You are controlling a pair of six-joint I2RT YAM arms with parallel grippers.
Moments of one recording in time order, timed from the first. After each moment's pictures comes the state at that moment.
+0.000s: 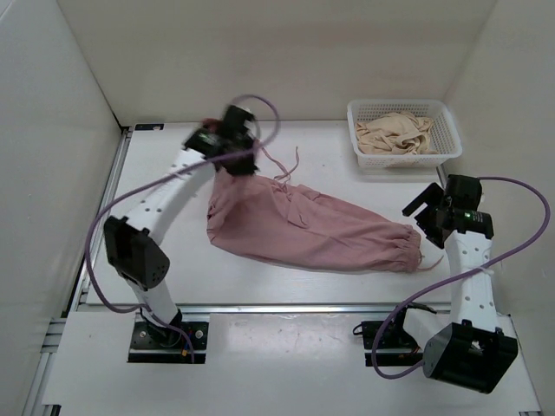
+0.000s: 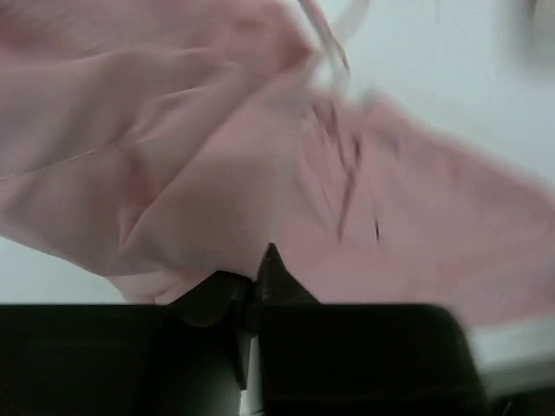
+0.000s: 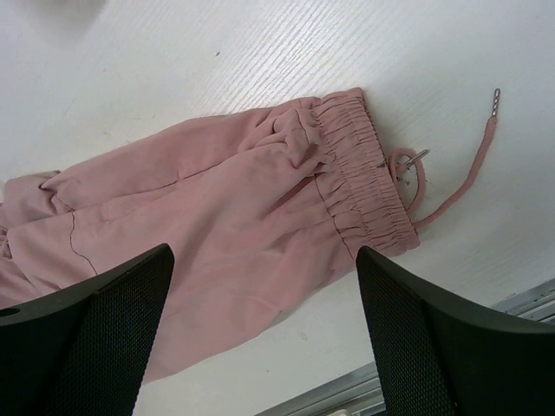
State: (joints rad) left arm -0.43 1.74 1.86 -0.95 -0.12 -0.44; right arm -0.21 1.03 0.94 -0.85 0.01 0.57
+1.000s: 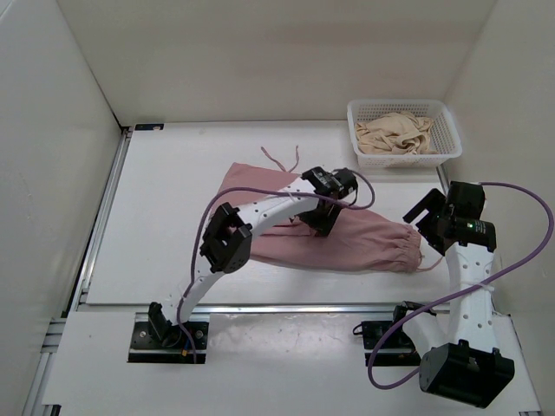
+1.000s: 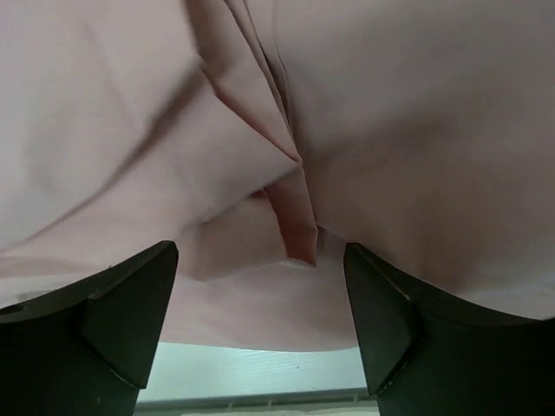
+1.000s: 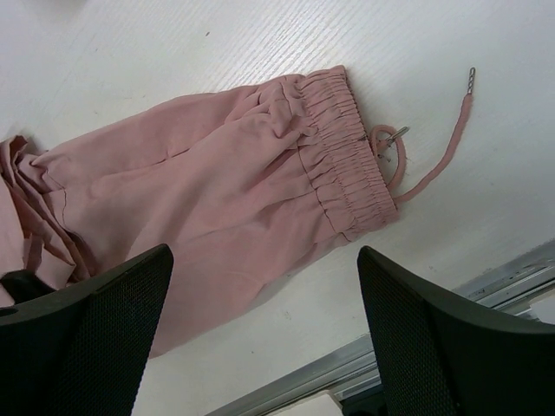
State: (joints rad) left arm -0.96 2.37 2.26 -1.24 -0.30 -0.41; right arm -0.21 0.92 0.94 -0.93 0.01 0.54
